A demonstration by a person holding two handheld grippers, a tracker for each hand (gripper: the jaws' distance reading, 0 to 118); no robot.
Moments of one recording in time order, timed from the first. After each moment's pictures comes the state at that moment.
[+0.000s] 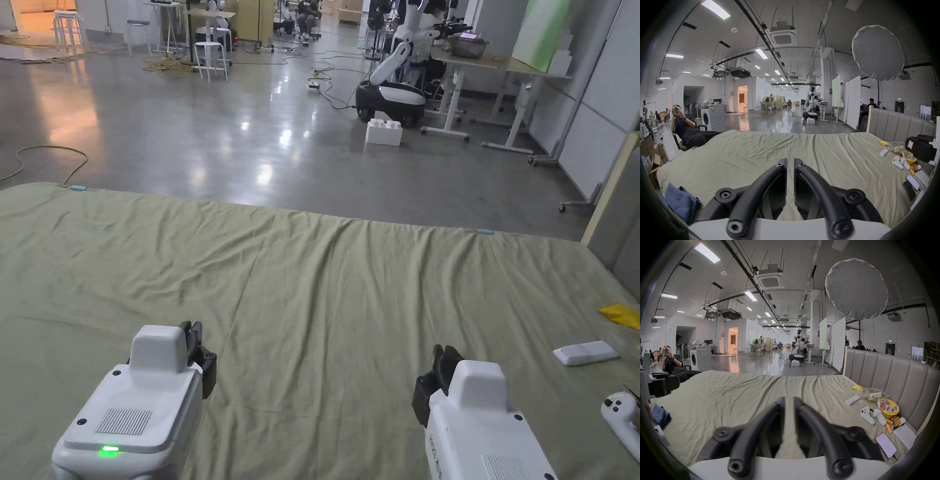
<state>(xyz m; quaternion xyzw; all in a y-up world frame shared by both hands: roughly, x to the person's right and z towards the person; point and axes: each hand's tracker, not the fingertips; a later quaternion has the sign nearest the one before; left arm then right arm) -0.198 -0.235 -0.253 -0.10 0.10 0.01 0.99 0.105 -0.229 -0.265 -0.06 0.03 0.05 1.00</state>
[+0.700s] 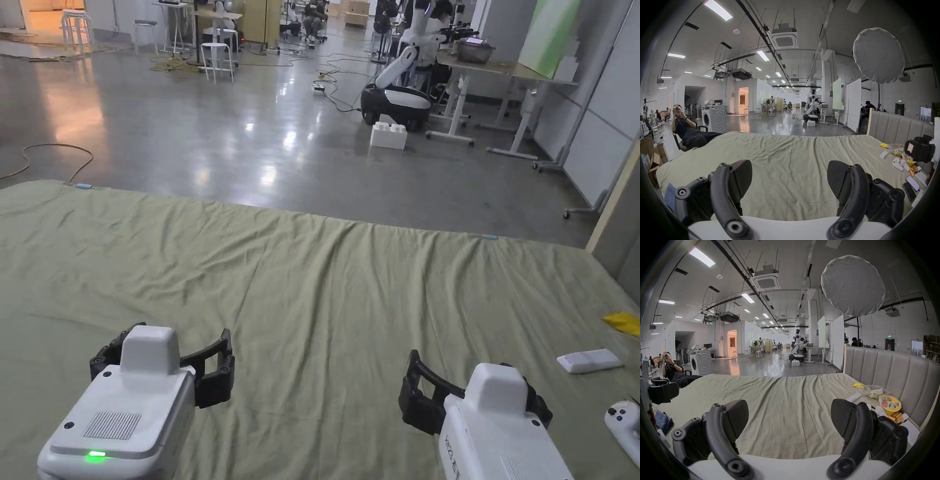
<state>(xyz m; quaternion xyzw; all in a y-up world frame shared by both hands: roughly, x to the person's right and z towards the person) -0.209 -0.234 -0.246 -0.09 0.10 0.01 0.99 0.116 -0.227 -0.268 -0.07 0.03 0.02 1.00</state>
